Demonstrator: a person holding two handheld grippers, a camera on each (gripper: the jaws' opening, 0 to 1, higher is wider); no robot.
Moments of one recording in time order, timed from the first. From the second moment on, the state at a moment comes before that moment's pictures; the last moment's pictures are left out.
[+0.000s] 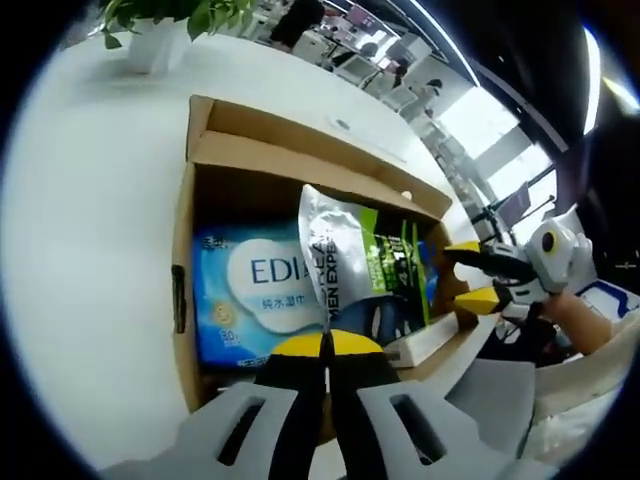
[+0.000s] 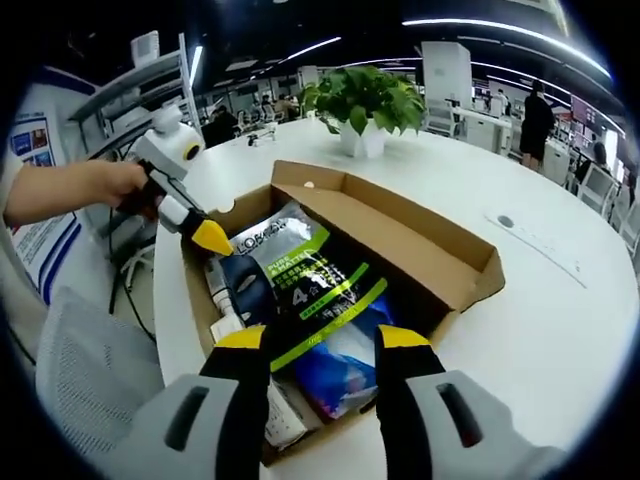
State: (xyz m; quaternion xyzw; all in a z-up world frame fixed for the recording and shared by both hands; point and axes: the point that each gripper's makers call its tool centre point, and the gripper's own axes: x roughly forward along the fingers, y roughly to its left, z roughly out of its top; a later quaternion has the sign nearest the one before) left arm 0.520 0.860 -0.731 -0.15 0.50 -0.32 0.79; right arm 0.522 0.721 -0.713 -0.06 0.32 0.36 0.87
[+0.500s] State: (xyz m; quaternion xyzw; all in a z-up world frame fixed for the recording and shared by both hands) left arm 0.521 0.862 -0.730 -0.15 0.49 -0.33 0.79; right arm 0.534 0.736 -0.736 -0.06 0.36 0.37 0.86
